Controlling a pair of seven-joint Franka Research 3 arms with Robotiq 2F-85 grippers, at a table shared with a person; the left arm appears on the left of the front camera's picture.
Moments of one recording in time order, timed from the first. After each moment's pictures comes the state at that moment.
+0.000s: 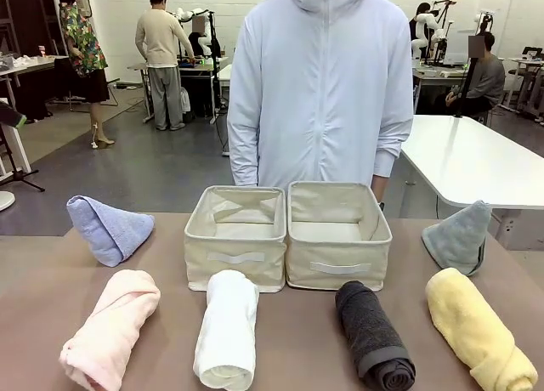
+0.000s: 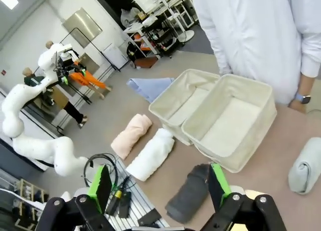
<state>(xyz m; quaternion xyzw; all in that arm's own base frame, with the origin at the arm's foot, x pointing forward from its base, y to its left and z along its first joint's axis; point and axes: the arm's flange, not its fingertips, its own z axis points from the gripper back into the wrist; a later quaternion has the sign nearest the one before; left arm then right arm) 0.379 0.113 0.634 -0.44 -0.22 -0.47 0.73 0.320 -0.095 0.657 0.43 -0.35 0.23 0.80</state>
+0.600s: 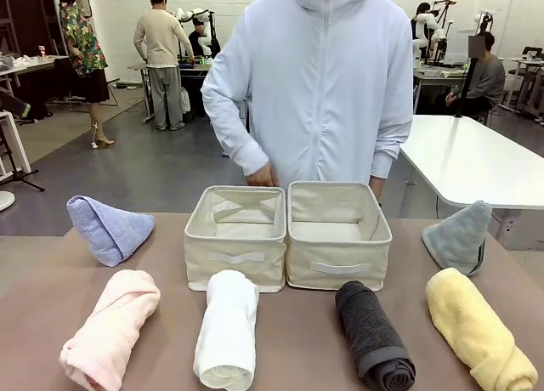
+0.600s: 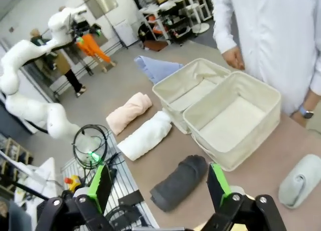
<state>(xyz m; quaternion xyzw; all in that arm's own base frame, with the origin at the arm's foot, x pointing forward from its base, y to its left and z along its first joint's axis) 0.390 0.114 0.638 -0.38 -0.31 -0.48 0.72 0.316 -0.088 0.641 0.41 -0.35 0.34 0.77</state>
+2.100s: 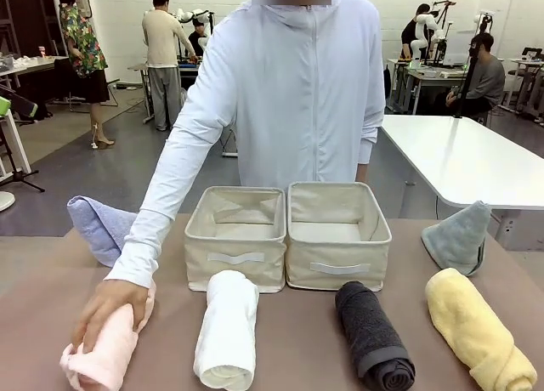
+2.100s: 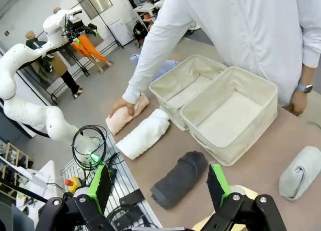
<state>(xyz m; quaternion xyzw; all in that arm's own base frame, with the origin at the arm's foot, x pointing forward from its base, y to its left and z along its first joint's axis) 0.390 0.111 0.636 -0.38 -0.31 -0.48 0.73 0.311 -0.094 0.642 0.40 -0.35 0.31 0.79</state>
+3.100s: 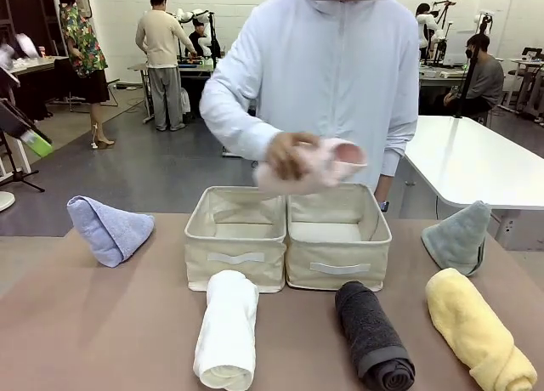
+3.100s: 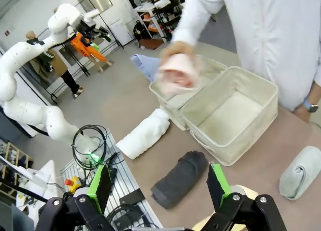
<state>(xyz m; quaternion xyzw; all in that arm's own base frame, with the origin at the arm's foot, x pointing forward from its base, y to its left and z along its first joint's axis) 0.432 0.068 0.599 -0.20 -0.19 -0.43 0.86 0.310 -0.093 0.643 0.40 -0.34 0.31 0.79</state>
